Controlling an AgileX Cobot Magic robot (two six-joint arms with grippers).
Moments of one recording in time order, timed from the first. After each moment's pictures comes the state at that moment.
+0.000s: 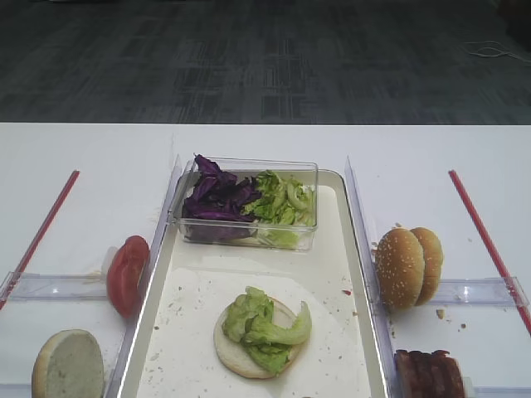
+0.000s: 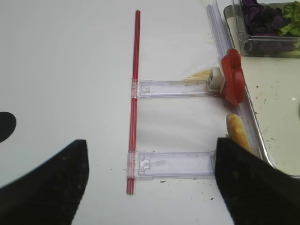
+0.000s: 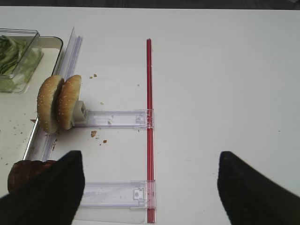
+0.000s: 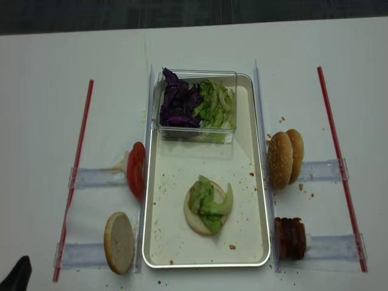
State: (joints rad) left arm 0.08 -0.02 -0.49 -0.03 1.18 -0.01; right arm -0.06 -0.02 -0.49 0.04 1.11 -0.06
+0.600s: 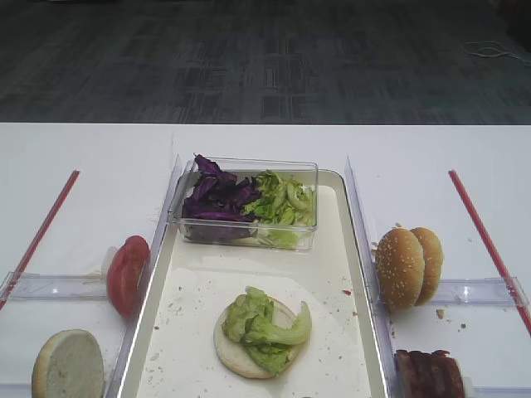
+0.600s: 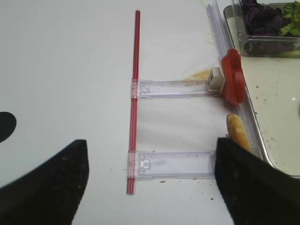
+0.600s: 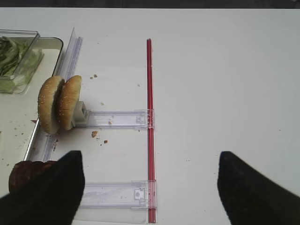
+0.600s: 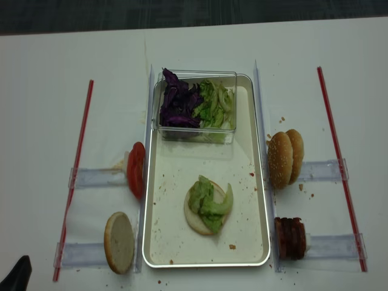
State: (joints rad) left arm 0.08 -0.02 -0.49 -0.03 1.18 -0.01; right arm -0.06 -0.02 -0.49 0.04 1.11 -0.05
